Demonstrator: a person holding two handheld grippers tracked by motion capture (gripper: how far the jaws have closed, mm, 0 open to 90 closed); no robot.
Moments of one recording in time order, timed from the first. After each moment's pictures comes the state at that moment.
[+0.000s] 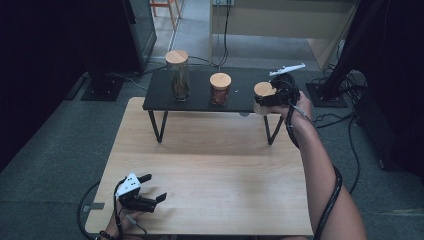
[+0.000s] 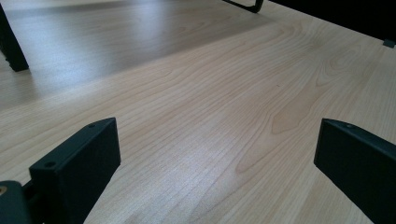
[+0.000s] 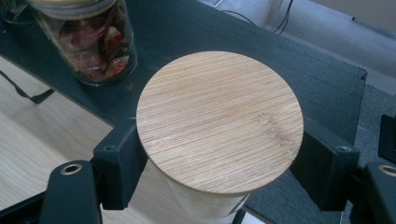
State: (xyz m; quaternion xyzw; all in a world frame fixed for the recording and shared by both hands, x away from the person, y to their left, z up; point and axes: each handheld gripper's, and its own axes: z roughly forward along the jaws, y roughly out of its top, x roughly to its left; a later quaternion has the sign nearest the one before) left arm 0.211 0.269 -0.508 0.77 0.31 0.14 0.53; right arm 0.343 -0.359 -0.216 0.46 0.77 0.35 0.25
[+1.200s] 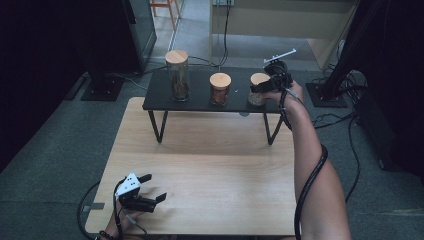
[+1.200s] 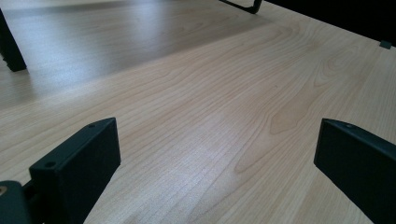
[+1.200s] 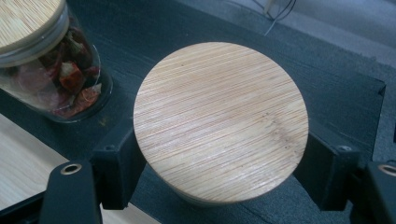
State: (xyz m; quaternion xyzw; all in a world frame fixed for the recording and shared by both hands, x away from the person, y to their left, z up) left arm 0.212 0.271 -0.509 0.77 0.31 0.13 0.54; right arm 0.407 -0.354 -0.202 0.49 0.78 0.32 0.21
